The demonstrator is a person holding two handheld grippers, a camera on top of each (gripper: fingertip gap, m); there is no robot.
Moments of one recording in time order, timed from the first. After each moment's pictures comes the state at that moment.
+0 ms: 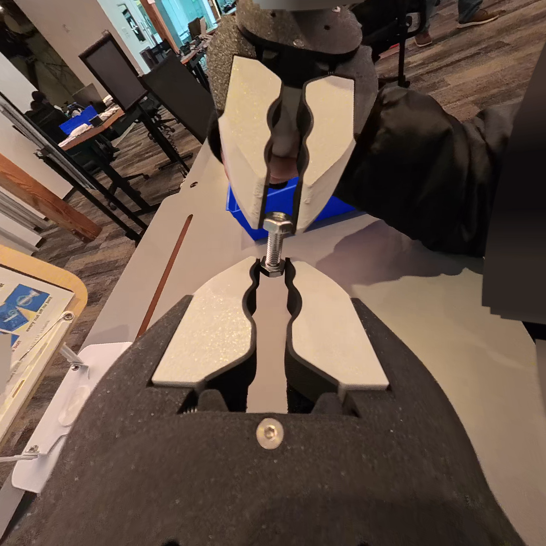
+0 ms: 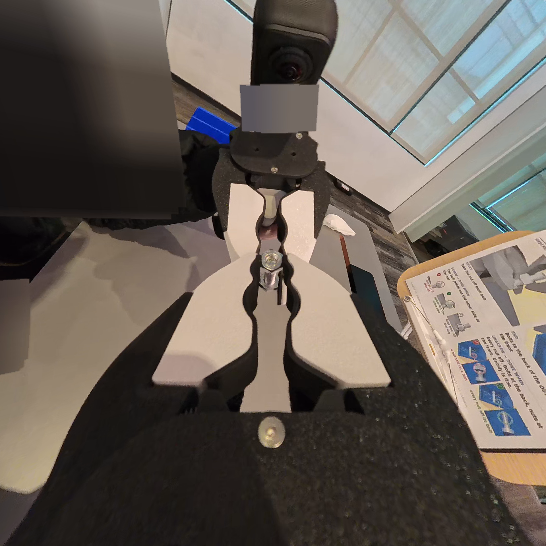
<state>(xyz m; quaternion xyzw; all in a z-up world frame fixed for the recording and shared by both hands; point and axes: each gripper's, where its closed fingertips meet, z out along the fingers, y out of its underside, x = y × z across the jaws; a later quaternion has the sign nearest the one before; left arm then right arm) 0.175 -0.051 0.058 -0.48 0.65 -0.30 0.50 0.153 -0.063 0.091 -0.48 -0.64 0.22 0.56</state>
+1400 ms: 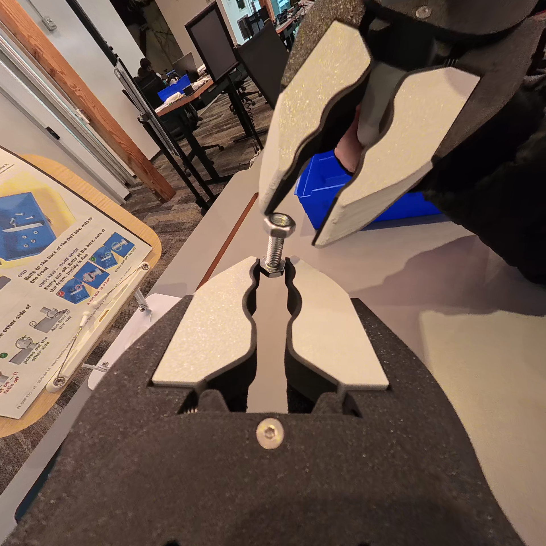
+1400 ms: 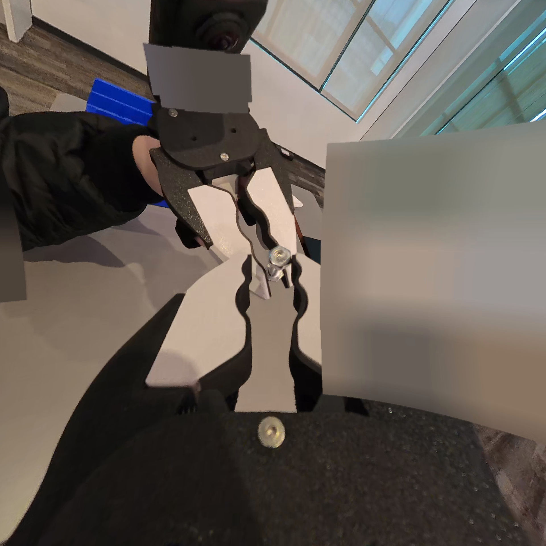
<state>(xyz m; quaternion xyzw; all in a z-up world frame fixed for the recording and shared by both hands) 0.165 -0.010 0.074 -0.55 0.57 -0.23 0.56 0.148 -0.032 0.103 -0.55 -0.56 0.14 0.60</state>
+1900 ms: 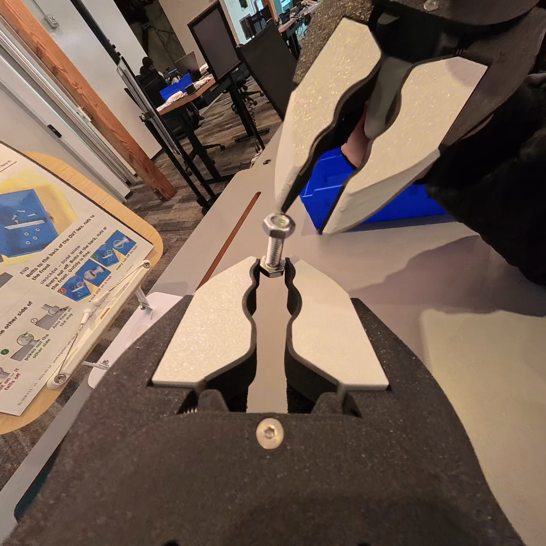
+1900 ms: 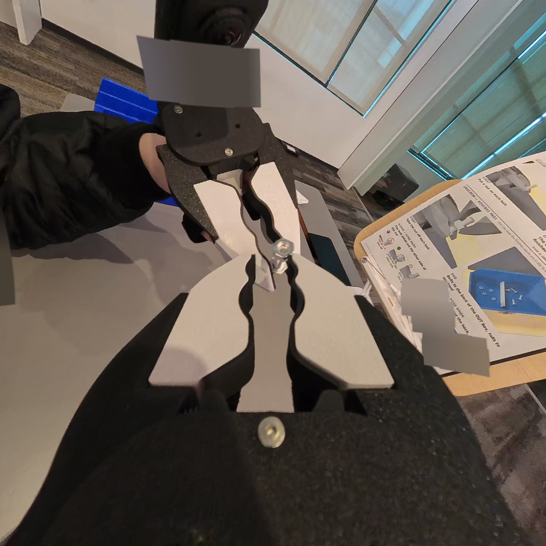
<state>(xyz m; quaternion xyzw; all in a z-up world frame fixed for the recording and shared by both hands) 0.164 -0.008 0.074 -0.56 0.57 -0.23 0.56 0.152 -0.035 0.102 -0.56 -0.56 0.15 0.59</state>
